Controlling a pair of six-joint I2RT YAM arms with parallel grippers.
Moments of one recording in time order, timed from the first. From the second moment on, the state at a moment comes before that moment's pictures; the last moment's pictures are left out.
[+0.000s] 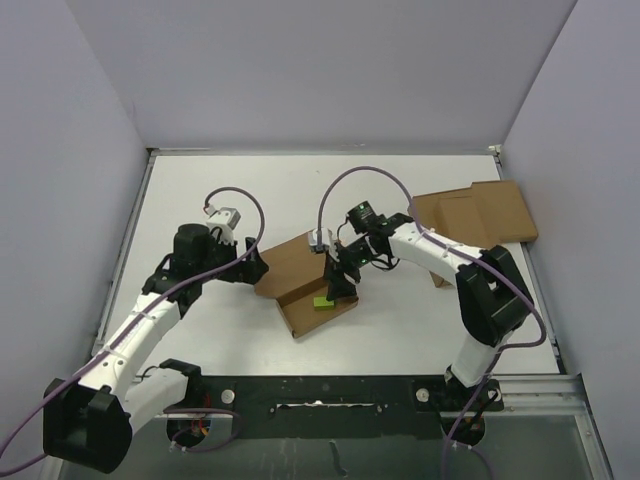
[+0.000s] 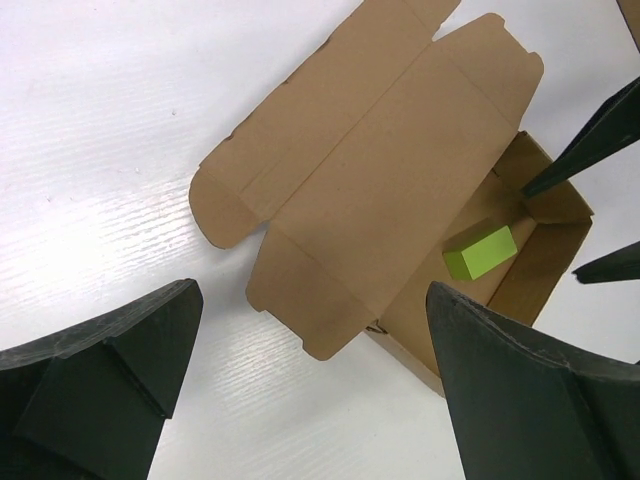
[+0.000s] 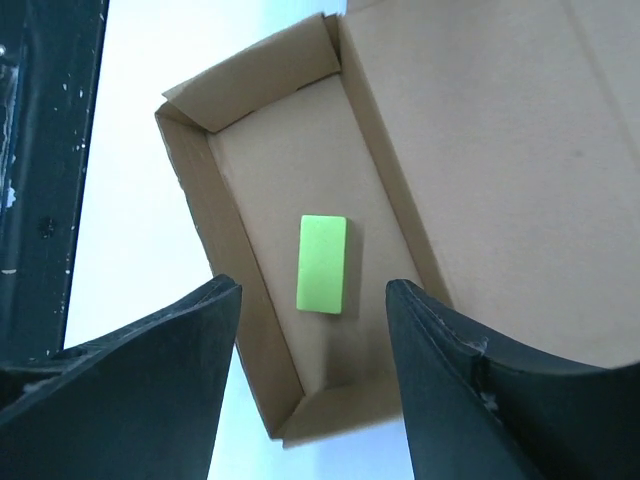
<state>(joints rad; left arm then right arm) -0.28 1.00 0.67 -0.29 0.28 -0.22 0.61 1.75 1.19 -0.64 -0.84 -0.82</state>
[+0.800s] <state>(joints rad) -0.12 0.96 0.31 0.06 0.36 -0.79 0.37 1.50 1.16 -0.51 -1.11 -0.59</state>
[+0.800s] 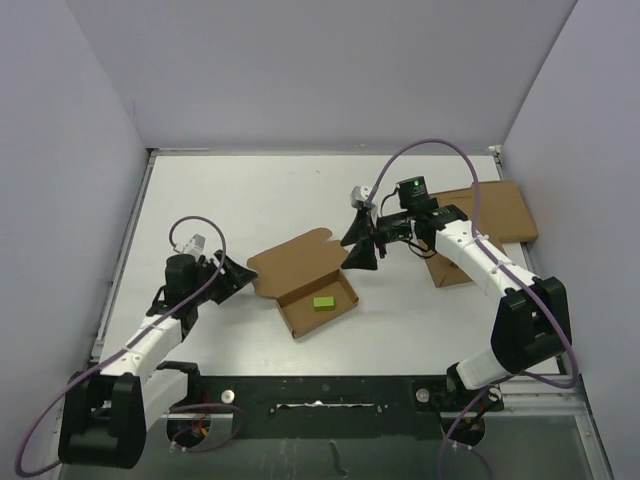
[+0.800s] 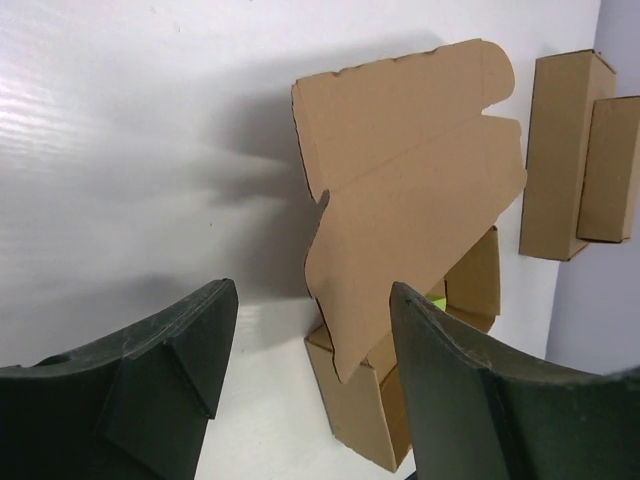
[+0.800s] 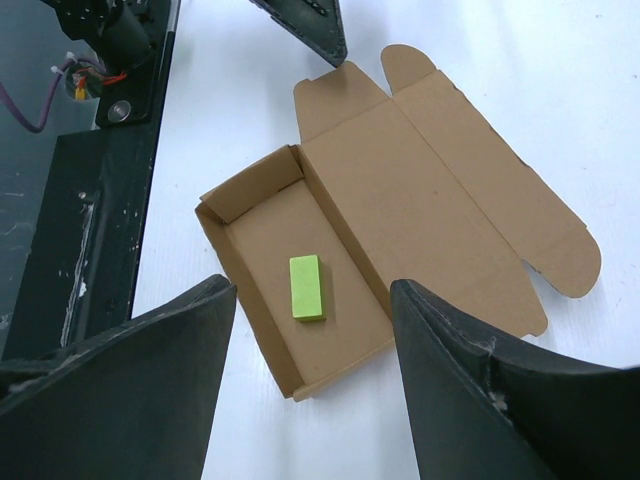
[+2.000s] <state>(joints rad) -0.12 1.26 0.52 0.33 0.68 -0.52 0.19 1.53 1.15 -0.41 -1.12 -0.38</state>
